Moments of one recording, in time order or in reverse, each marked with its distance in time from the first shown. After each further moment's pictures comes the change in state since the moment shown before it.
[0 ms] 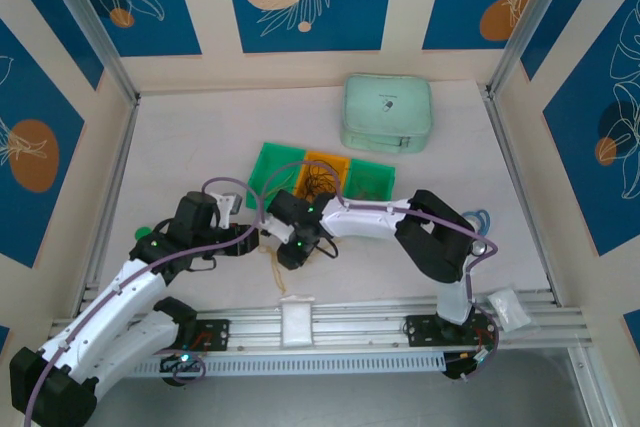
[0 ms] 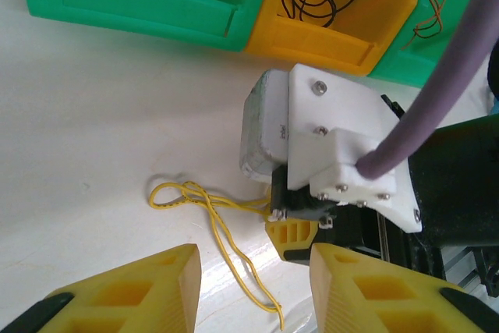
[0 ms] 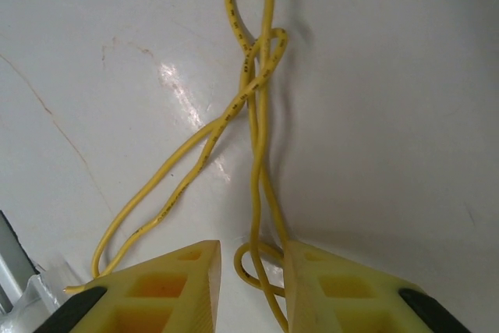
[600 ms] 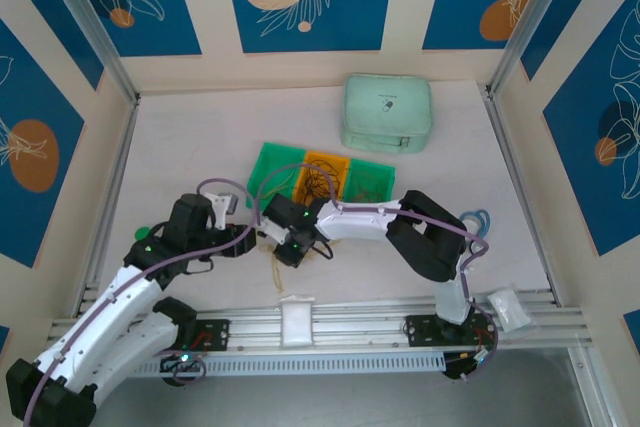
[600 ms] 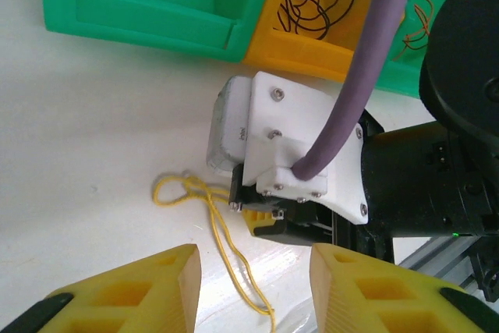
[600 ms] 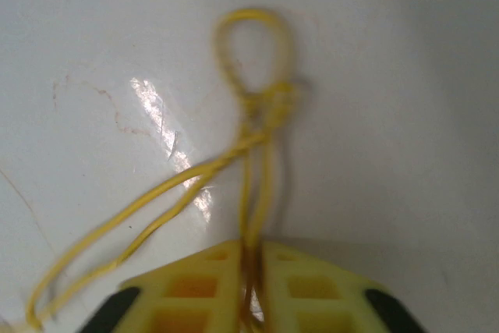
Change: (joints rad) left arm 0.008 -0.057 0.000 -0.023 -0.012 0.000; right arm 0.011 0.043 0.002 0.076 0.068 -0.022
